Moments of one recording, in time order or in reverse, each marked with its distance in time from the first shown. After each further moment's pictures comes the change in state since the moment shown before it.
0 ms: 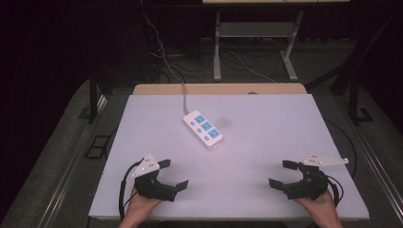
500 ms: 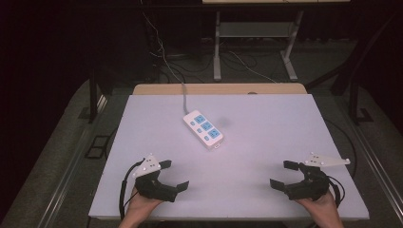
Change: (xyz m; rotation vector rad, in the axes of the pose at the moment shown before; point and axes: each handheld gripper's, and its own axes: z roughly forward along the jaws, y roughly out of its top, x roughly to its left) left arm 0.000 -0.001 0.002 0.017 -0.007 0.002; right arm 0.000 -0.001 -0.003 -0.002 -0.005 0.000
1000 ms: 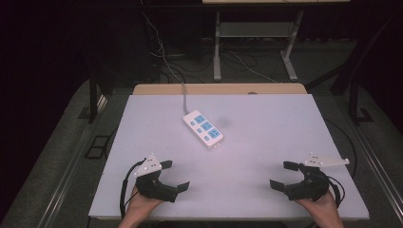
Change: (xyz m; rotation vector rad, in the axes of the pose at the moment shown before) left arm 0.000 0.001 0.001 0.017 -0.016 0.009; right arm 0.000 0.000 0.000 0.018 0.001 0.000
